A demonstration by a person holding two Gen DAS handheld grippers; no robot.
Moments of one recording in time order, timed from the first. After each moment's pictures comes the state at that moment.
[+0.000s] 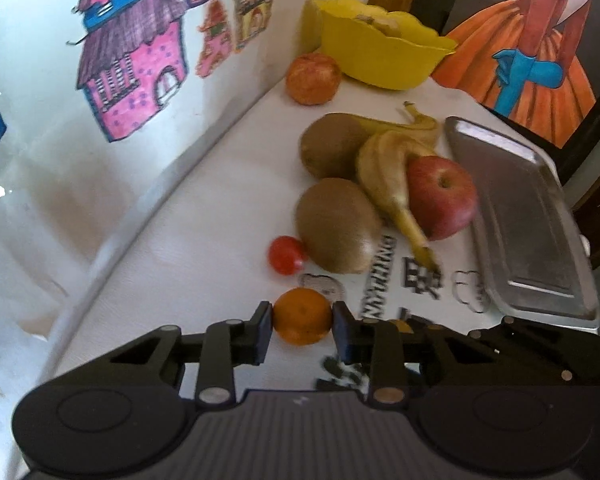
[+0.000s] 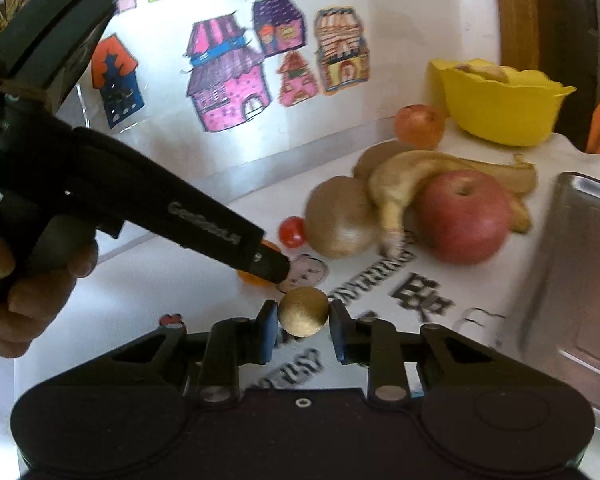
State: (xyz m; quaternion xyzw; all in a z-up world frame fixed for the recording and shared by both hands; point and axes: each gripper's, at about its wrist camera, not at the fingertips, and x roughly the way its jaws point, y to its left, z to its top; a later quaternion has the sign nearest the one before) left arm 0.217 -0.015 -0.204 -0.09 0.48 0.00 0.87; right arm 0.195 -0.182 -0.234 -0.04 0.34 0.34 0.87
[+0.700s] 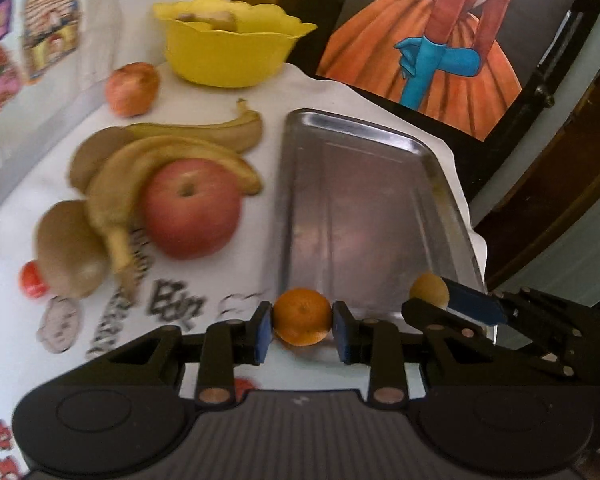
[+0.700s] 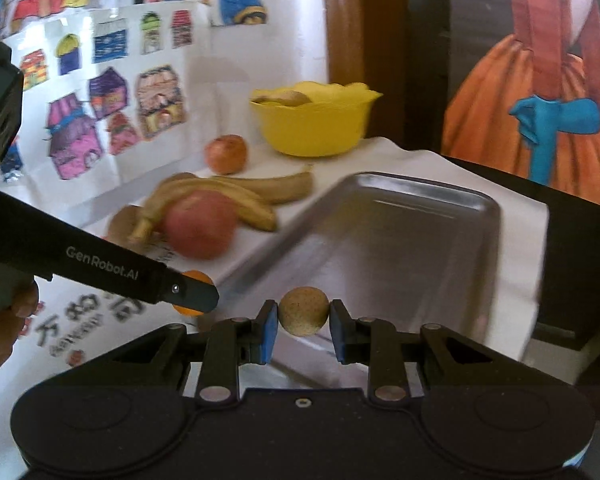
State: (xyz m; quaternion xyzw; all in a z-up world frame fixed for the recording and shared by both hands) left arm 0.250 -0.156 -0.201 -0.11 0.46 -0.09 0.88; right arm 0.211 -0.351 -0.208 -0.04 0.33 0.21 0.92
